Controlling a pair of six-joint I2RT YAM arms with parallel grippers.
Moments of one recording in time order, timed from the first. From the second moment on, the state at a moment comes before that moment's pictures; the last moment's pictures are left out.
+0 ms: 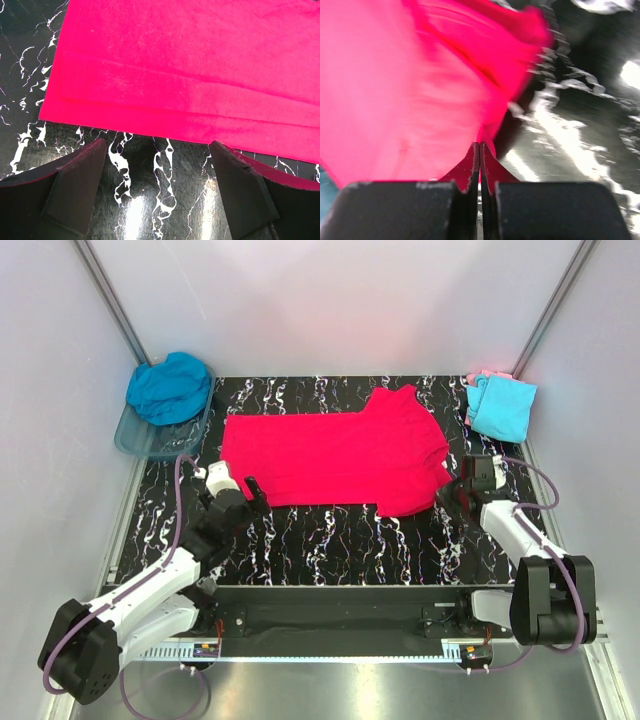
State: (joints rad) left arm -0.55 0.89 0.38 -0.03 -0.48 -0.62; right arm 0.02 1.24 0.61 -0.28 0.02 0.98
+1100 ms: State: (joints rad) left arm -0.55 0.89 0.38 -0.03 -0.48 -0.62; right arm 0.07 1.98 1.42 -0.09 -0.10 1.10
